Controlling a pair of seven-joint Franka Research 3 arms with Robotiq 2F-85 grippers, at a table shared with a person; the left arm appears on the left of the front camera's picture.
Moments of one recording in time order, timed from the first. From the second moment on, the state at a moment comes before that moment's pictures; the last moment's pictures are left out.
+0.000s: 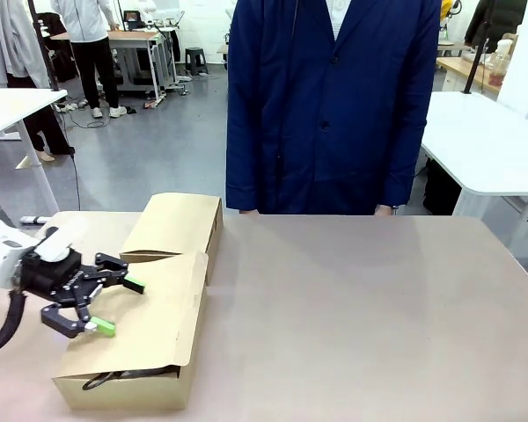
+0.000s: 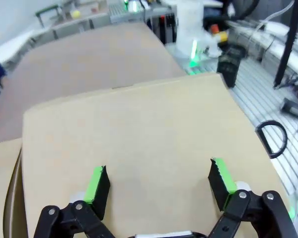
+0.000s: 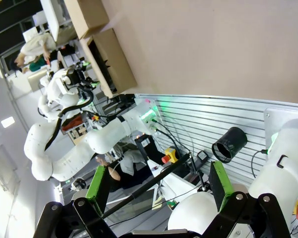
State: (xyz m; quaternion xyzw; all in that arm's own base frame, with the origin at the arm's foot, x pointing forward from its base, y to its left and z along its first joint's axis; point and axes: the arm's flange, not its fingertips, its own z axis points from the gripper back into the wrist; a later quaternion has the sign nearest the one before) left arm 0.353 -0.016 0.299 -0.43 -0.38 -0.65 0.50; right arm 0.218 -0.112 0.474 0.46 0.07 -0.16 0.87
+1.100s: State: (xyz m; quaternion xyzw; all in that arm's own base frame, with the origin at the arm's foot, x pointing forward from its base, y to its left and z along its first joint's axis) left arm 0.320 0.163 0.365 -0.61 -0.27 -0.28 0.69; right arm 0.218 -0.112 0.474 0.46 0.07 -0.16 0.87
